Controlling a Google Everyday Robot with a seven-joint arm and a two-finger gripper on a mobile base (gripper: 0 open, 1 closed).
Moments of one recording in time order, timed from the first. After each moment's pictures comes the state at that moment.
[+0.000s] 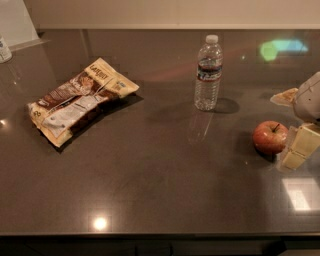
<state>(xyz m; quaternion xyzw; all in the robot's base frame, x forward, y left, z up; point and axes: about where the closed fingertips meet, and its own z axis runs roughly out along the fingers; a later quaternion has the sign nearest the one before) 0.457 -0.265 0.870 -0.59 0.78 0.07 0.18</state>
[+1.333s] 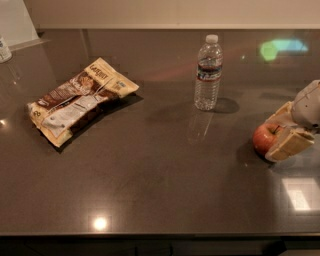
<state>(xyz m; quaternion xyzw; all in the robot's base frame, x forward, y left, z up) 0.458 -0.271 0.850 -0.58 0.79 0.08 0.17</state>
